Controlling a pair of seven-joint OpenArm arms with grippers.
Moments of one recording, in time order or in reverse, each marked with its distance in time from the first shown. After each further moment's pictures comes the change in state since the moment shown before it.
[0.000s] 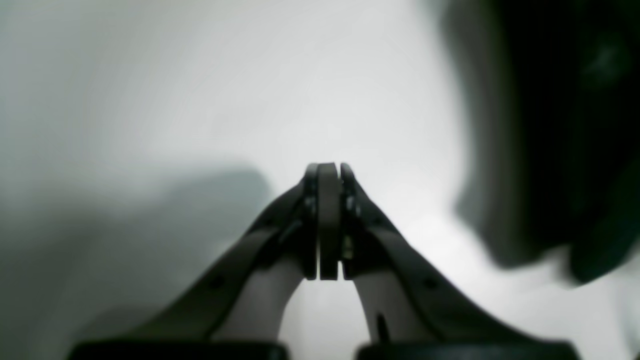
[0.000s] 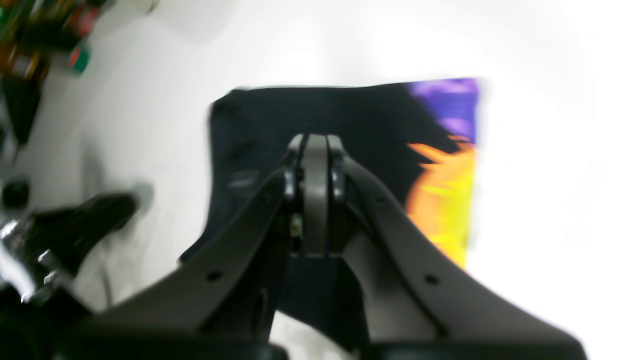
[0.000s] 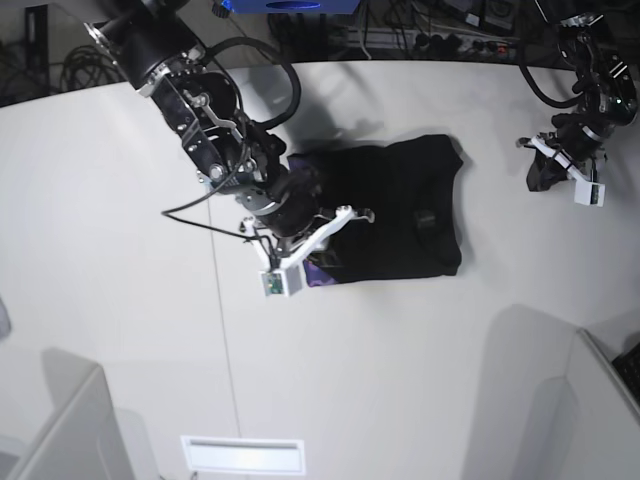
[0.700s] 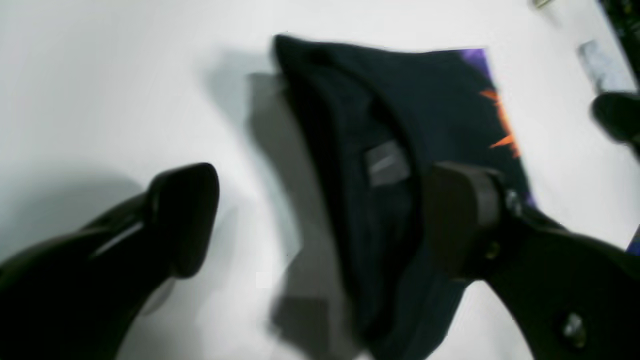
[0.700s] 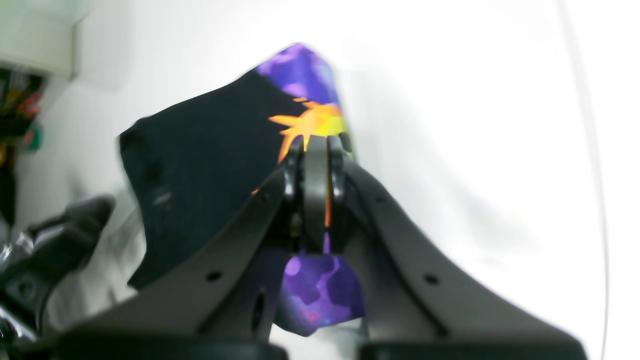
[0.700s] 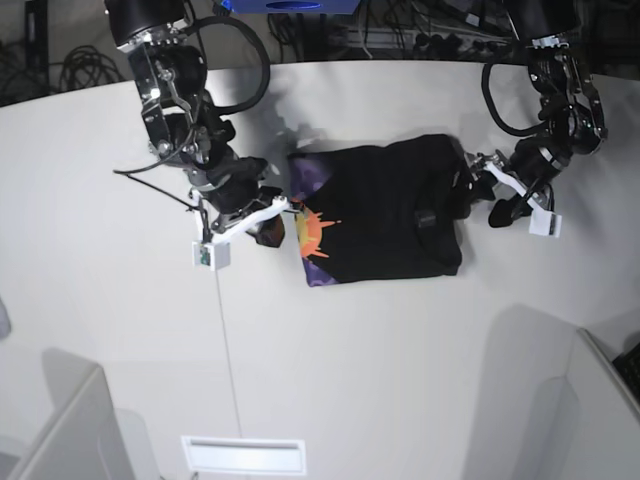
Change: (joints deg) left arm -6.3 4.8 9.0 0.9 -10.3 0.2 3.9; right arm -11.8 -0.6 17.5 1.2 0.2 7.7 -0.2
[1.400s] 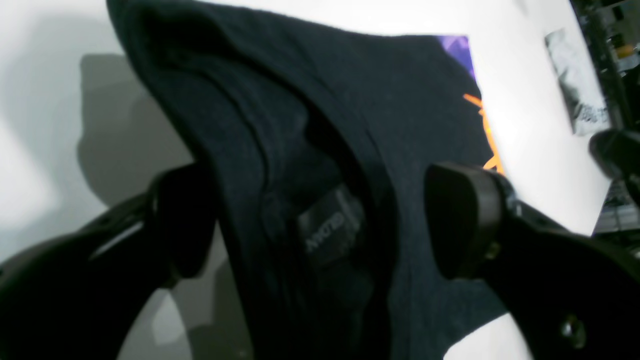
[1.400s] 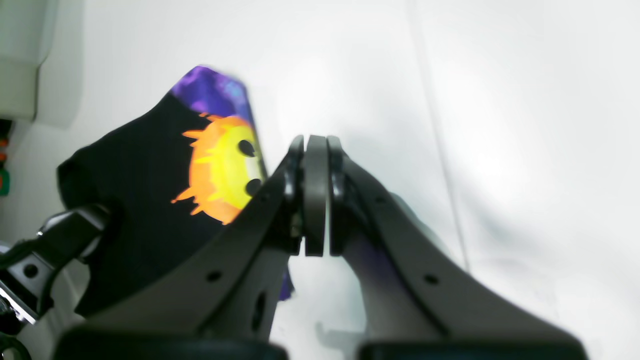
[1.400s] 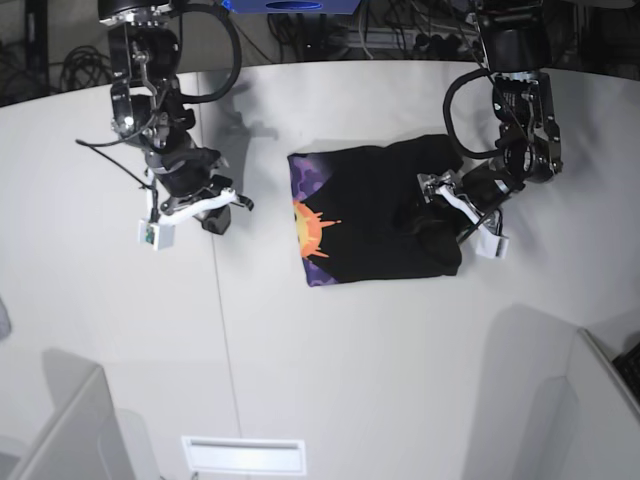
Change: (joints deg) left arm -8.6 3.1 10.6 -12.2 2.9 5.0 -1.6; right arm -6.7 0.1 12.2 1.9 -0.4 2.2 -0.1
